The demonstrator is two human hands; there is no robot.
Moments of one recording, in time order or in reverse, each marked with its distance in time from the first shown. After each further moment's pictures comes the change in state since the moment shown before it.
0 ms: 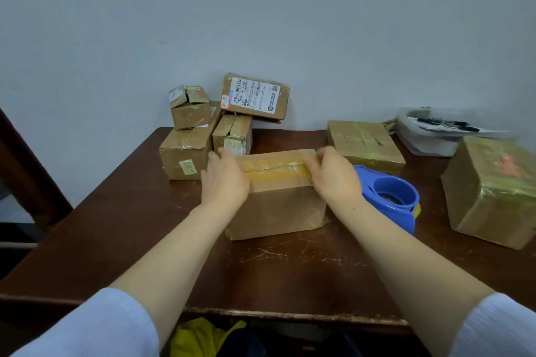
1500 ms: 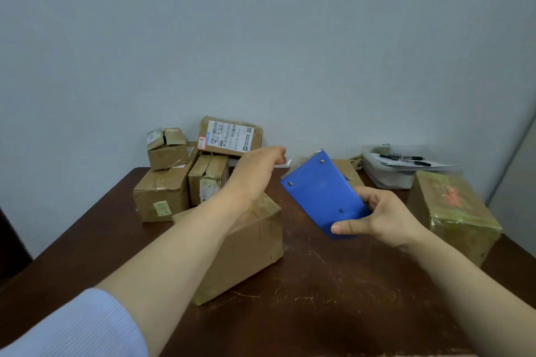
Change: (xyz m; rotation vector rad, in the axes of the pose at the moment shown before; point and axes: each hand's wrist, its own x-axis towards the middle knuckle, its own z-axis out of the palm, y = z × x) left_hand -0.023 0.106 -0.036 -0.694 -0.370 0.212; right_hand -0.022 0.079 -0.106 0.582 -0.253 -0.154
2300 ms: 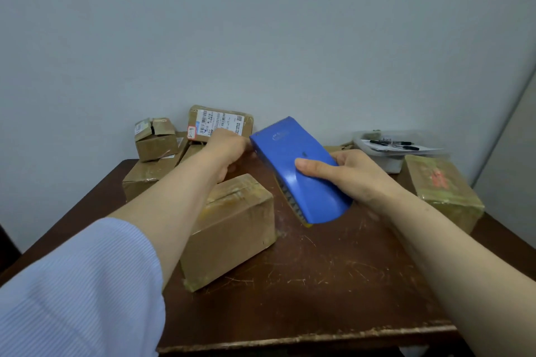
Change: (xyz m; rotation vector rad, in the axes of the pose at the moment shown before) left_hand 0.044 -0.009 -0.020 -0.011 0.173 -0.212; right_hand -0.009 -0.075 0.026 0.050 0.022 0.185
